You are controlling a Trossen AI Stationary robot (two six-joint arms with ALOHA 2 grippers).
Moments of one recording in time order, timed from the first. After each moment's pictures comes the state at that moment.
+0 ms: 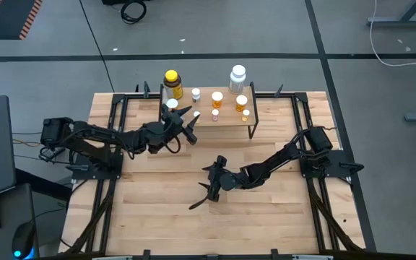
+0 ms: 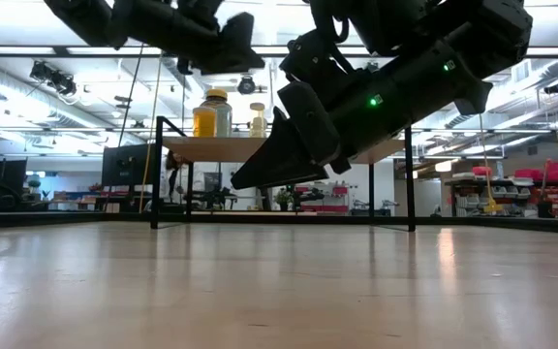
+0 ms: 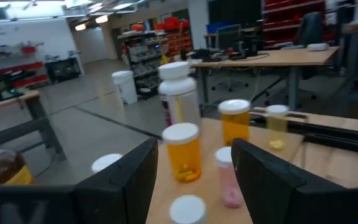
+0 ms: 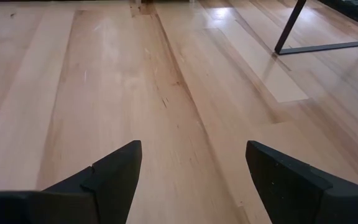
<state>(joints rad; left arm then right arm) 0.04 1.38 0.69 0.72 -0.73 0.14 0.29 1.99 0.95 0.52 0.50 0.21</state>
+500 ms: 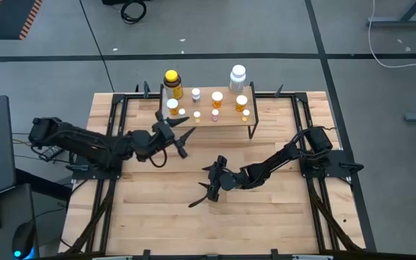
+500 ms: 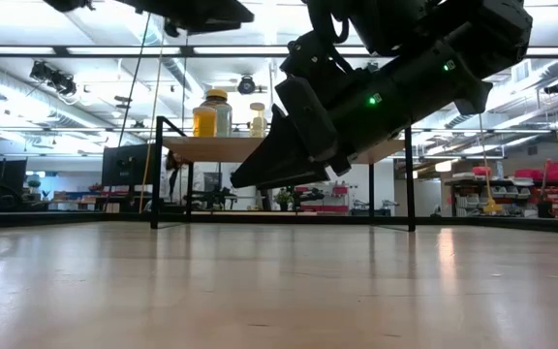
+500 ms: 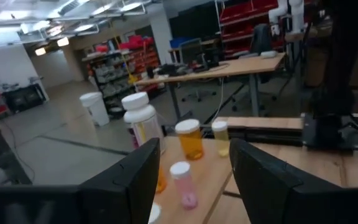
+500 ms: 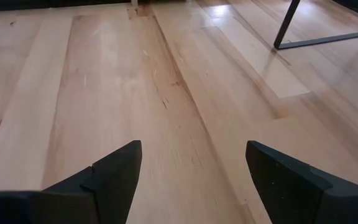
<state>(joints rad) -0.12 1.21 0.69 0.59 -0.73 0.25 0.29 1.99 0.95 0.52 0.50 0.27</state>
